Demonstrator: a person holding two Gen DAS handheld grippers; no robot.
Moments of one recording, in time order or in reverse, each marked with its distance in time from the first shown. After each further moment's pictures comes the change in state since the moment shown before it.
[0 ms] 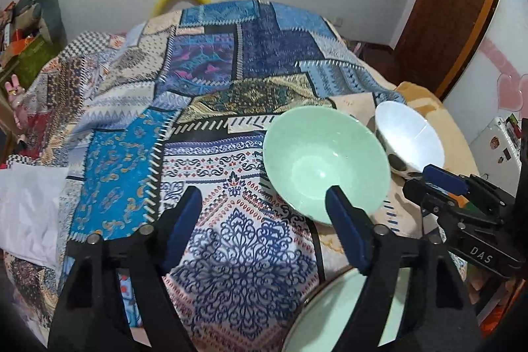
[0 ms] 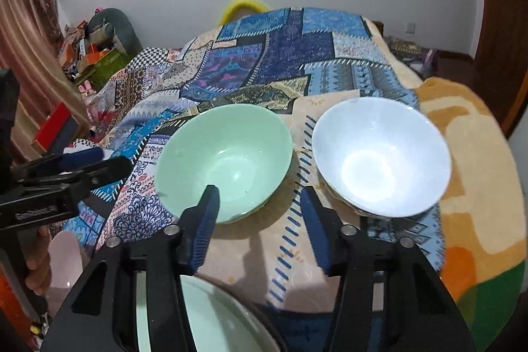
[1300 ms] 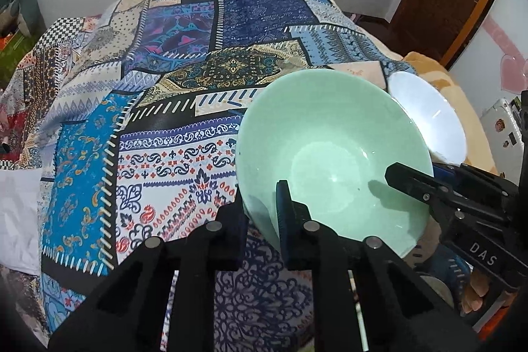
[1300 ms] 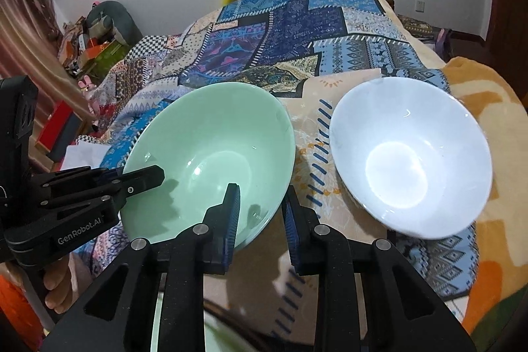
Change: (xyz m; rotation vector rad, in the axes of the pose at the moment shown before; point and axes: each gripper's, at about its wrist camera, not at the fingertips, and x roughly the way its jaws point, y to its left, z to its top) left arm 0.059 -0.015 0.005 0.038 0.109 -0.028; right arm 0.025 0.000 0.007 0.027 0.074 0.047
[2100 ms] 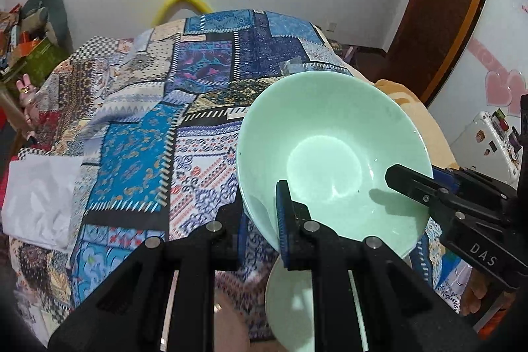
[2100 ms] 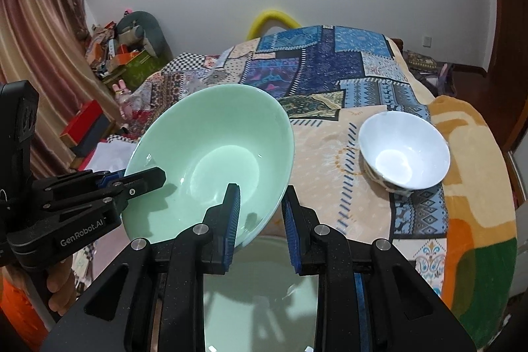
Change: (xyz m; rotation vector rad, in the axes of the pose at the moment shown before) left arm -0.142 -0.003 -0.063 -0.033 -0.150 0.030; right arm -0.086 0.068 -0.024 -0.088 -0.109 0.022
